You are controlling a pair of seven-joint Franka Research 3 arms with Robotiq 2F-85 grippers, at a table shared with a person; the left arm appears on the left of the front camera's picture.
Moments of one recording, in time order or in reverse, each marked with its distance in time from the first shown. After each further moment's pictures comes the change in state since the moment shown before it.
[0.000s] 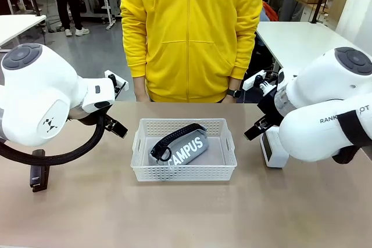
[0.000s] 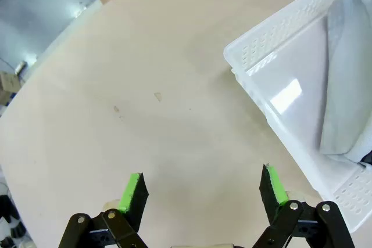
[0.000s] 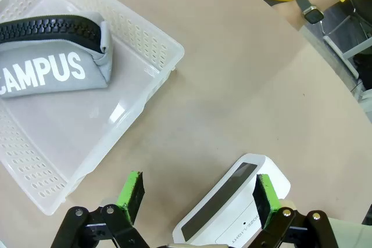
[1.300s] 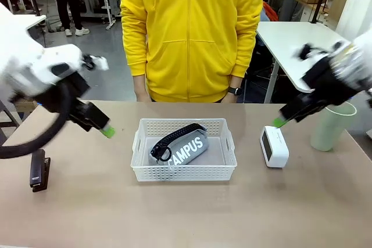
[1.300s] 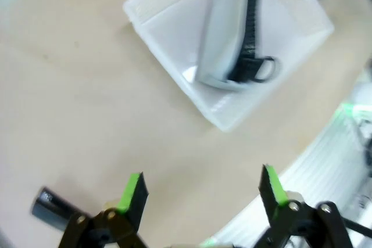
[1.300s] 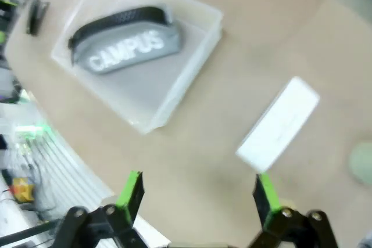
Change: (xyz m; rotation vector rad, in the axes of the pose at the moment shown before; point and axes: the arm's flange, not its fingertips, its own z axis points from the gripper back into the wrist) left arm -0.016 -0.003 0.125 -0.399 0.116 0.122; right arm -0.021 -0.043 0.134 0.353 0.099 -0.276
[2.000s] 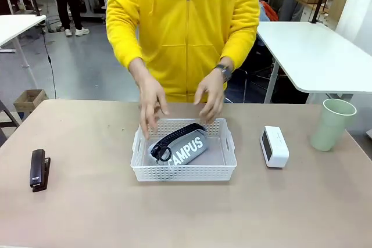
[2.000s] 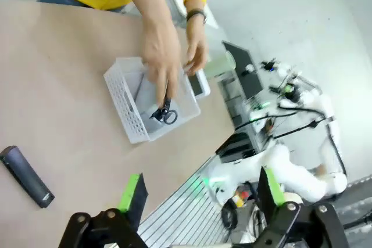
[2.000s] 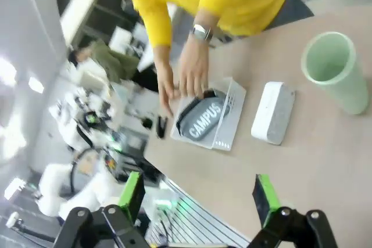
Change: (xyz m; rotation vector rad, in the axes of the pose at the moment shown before) left arm -0.149 0.144 0.149 -0.580 -0.515 0.407; right arm -0.191 -0.183 0.154 0.527 -0.528 -0.496
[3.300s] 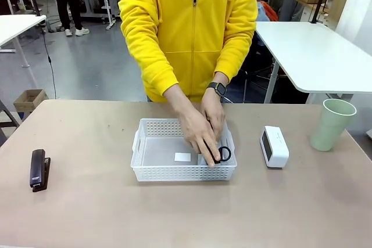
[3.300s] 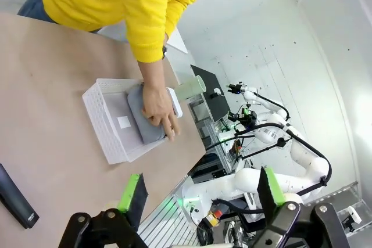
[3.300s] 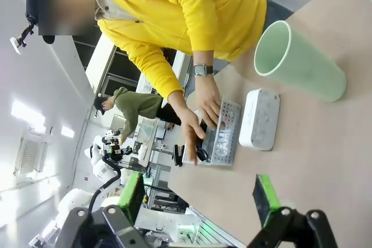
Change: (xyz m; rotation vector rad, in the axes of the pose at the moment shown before) left arm 0.002 0.023 0.004 -0.141 -0.094 0.045; right arm -0.024 -0.084 0.016 0.096 -0.125 -0.175
